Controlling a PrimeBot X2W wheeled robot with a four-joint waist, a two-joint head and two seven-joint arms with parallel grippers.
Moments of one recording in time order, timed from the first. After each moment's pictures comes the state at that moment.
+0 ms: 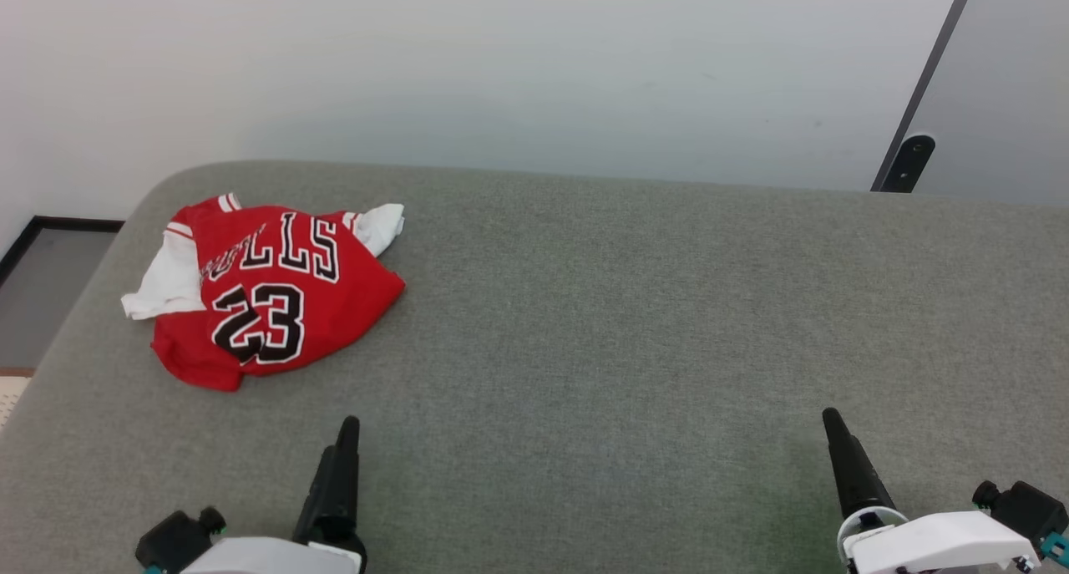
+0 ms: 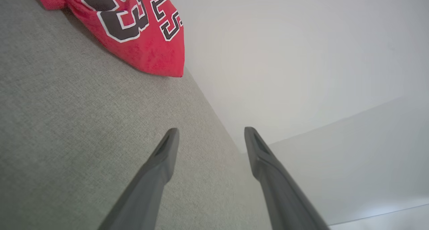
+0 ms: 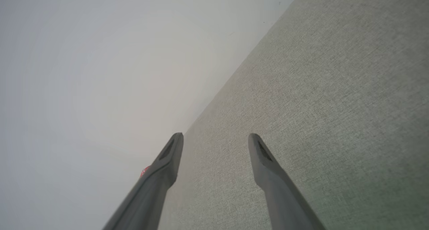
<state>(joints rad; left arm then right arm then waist) 0.01 0.05 -0.01 0.18 -1.13 -0.13 -0.06 -0.05 -0.05 0.05 0.27 1.10 0.13 -0.06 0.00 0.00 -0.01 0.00</state>
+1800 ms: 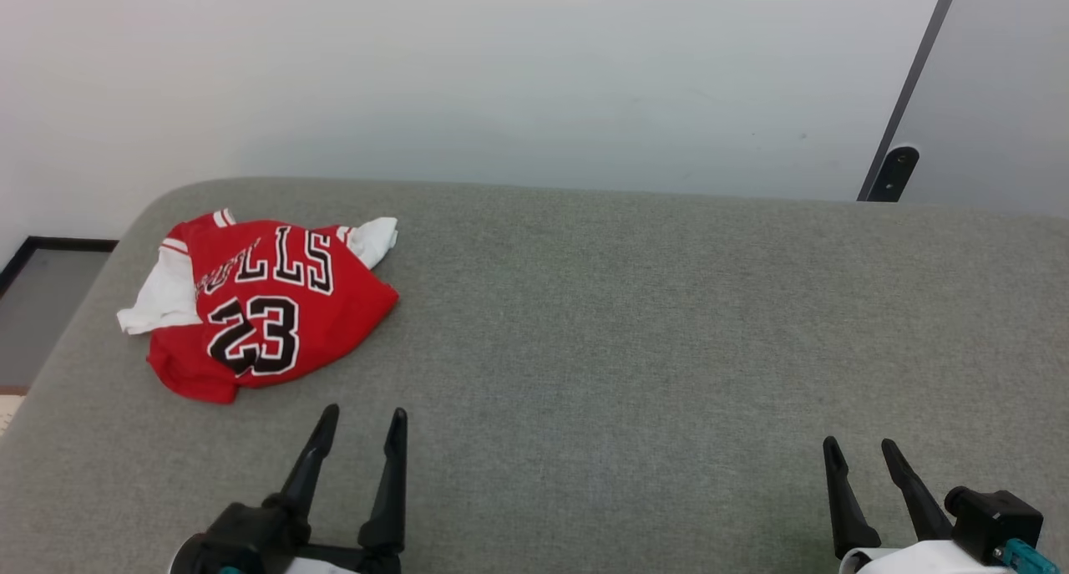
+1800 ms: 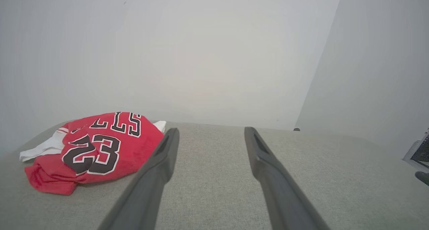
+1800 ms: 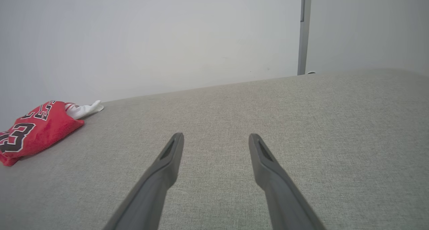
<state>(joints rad) 0.08 0.11 -0.11 -0.05 -0.25 -0.07 -0.20 0.00 -0.05 0.00 0.25 0.28 0.13 -0.19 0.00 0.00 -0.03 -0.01</state>
